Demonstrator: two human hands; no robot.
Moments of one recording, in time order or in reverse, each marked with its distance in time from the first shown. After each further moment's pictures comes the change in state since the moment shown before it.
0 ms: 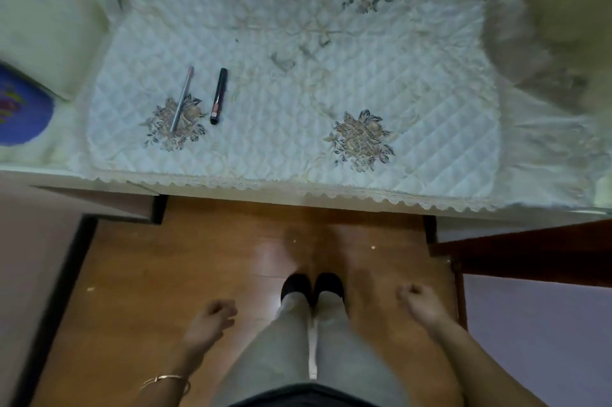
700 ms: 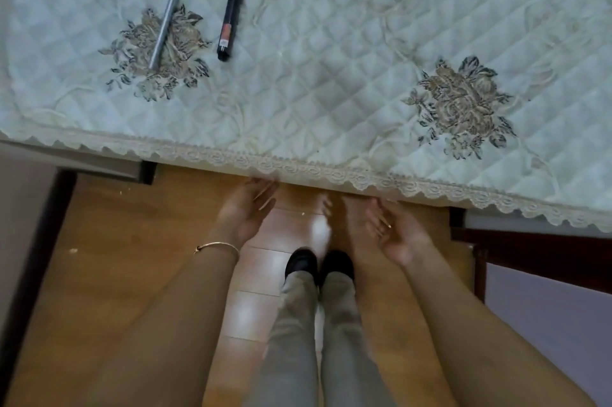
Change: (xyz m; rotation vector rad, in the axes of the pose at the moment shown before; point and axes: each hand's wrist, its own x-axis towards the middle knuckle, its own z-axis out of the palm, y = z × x) left_hand 0.155 0.129 0.023 -0.705 -0.223 0.050; right_hand 0.106 -0.115 0.113 0.828 -0.246 0.132
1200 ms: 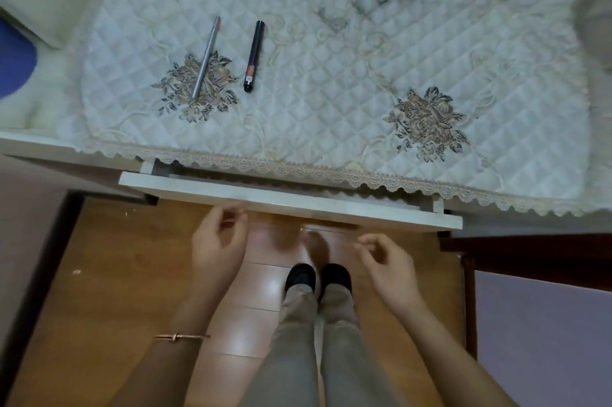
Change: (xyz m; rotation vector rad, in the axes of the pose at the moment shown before) left_hand -0.134 0.001 -0.040 0.740 0.233 0.805; right_hand -0.116 0.047 0.004 -0.916 0.124 -0.661
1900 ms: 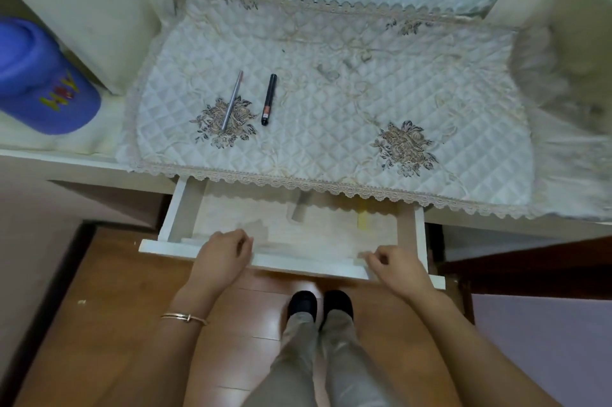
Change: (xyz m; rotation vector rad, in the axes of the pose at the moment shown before) left_hand 0.000 -0.017 -0.039 0.594 -0.282 0.200; right_hand -0.013 -0.011 -0.034 -0.574 -0.132 -0.117
